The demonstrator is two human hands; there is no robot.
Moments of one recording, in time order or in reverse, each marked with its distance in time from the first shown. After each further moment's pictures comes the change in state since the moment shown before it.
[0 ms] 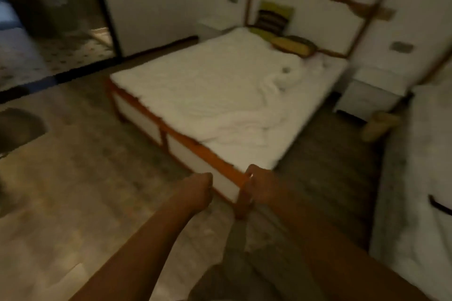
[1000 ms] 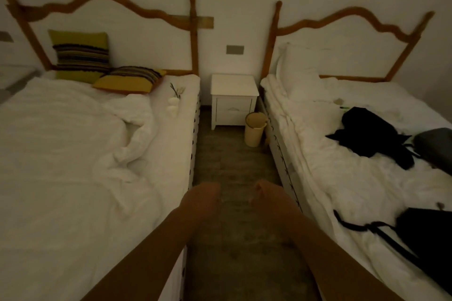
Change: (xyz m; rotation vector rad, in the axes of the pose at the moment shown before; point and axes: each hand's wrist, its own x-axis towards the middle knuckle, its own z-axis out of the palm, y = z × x) left_hand 0.636 0.458 0.034 0.006 -0.365 0.626; right_hand 0.292 0.424 -0.374 0.186 0.310 0.682
